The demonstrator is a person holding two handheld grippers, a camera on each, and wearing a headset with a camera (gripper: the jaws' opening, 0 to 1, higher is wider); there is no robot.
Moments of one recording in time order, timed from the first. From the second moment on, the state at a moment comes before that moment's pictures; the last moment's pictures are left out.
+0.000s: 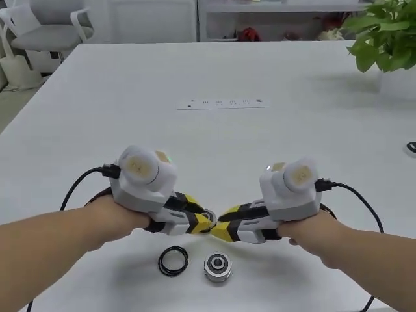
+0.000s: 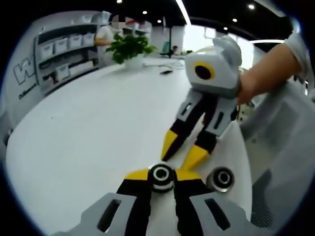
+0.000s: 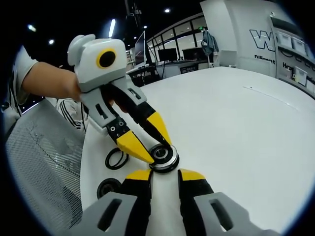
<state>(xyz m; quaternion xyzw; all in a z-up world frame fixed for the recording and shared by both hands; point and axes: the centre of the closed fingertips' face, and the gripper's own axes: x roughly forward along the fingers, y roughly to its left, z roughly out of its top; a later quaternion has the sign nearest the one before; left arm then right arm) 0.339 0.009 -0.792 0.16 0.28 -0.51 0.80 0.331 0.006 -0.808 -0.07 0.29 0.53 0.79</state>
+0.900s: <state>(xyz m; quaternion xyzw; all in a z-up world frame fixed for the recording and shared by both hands) 0.338 0.008 -0.793 0.18 0.28 -0.50 0.80 0.331 0.008 -0.809 -0.06 0.29 0.53 0.80</state>
